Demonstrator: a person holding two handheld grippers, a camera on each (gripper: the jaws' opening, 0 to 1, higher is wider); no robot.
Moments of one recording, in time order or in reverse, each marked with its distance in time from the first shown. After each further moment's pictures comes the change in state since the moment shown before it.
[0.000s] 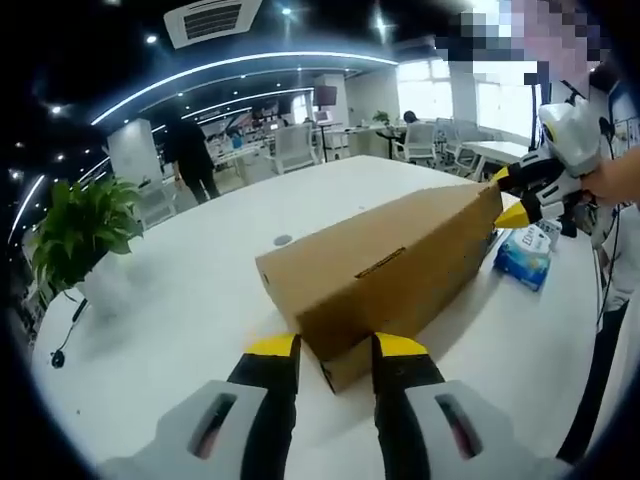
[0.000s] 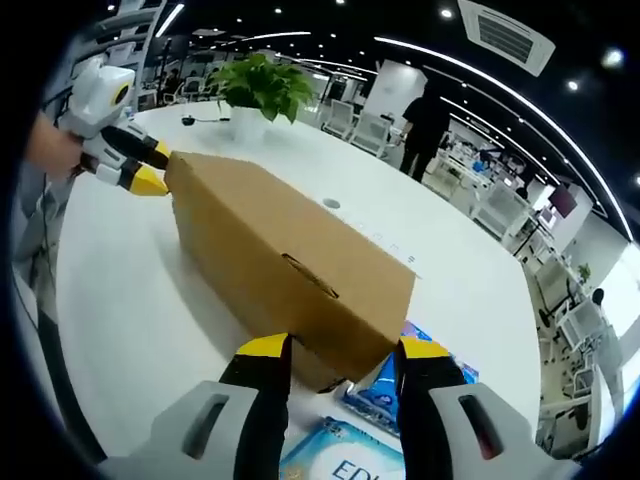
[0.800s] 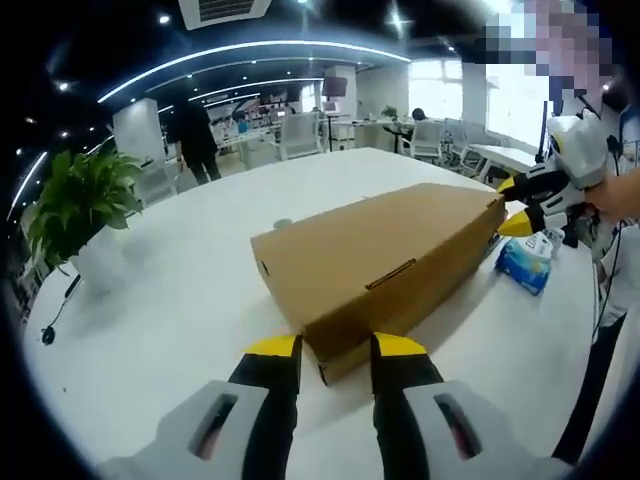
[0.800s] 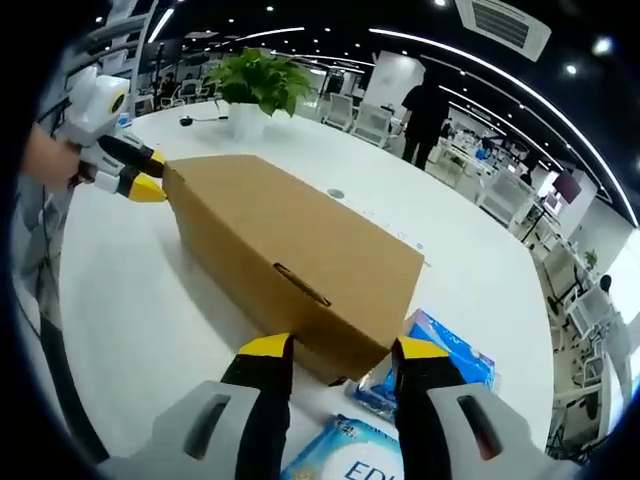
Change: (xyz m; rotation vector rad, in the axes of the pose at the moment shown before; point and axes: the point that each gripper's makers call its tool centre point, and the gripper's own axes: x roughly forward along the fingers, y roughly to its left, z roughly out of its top) left arm 0.005 0.000 -0.013 -0.075 0.036 -0.007; right arm 0.009 0.006 -0.010 0.042 0.024 0.032
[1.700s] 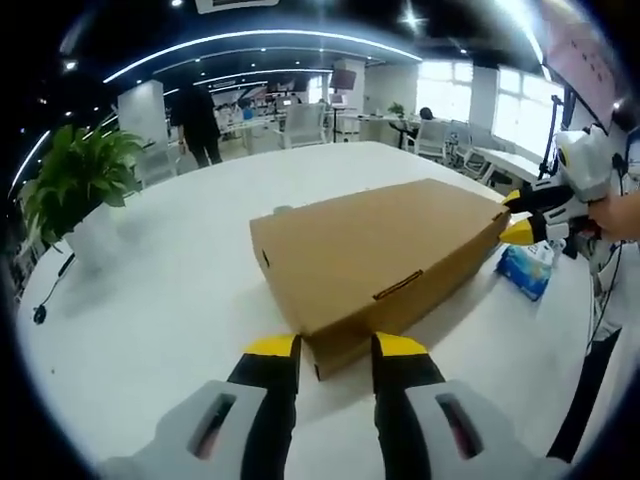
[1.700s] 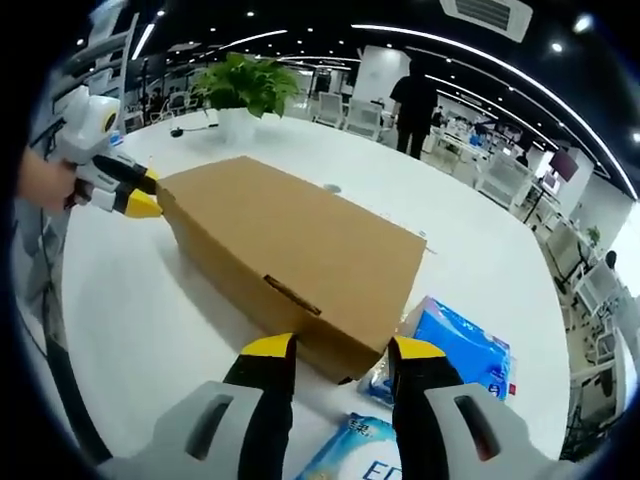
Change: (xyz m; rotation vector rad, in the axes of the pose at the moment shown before) left arm 0.006 -0.001 -0.008 -0.082 0.026 -0.020; right arm 0.006 0.003 -0.008 0.089 0.006 0.012
